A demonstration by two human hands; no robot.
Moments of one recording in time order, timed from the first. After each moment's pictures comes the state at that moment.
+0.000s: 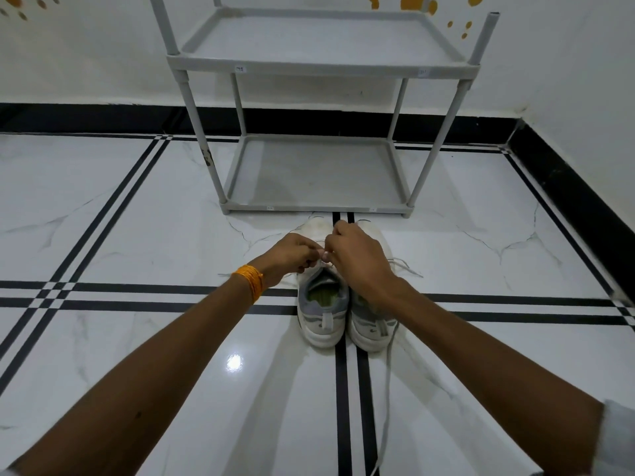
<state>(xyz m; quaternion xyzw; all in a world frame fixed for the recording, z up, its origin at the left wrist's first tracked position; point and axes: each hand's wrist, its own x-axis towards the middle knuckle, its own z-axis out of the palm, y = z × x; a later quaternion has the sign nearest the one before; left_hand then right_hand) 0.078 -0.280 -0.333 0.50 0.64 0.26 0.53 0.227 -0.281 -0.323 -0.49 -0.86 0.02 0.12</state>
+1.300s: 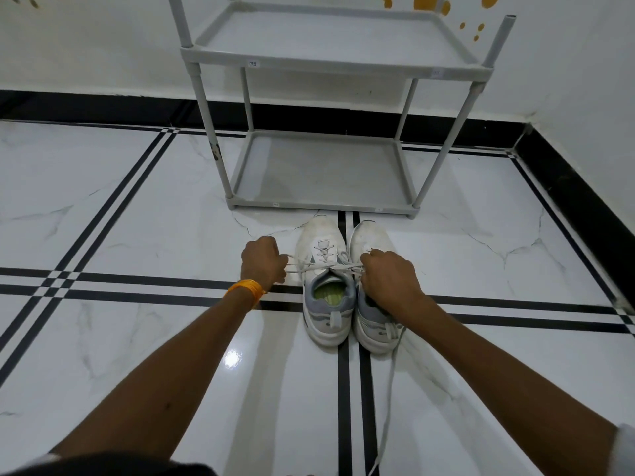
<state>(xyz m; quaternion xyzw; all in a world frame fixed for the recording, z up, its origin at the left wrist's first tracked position) 0.035 -0.288 -0.384 0.53 0.78 0.24 0.22 0.269 -0.287 -0.353 -0.55 -0.84 0.00 0.00</state>
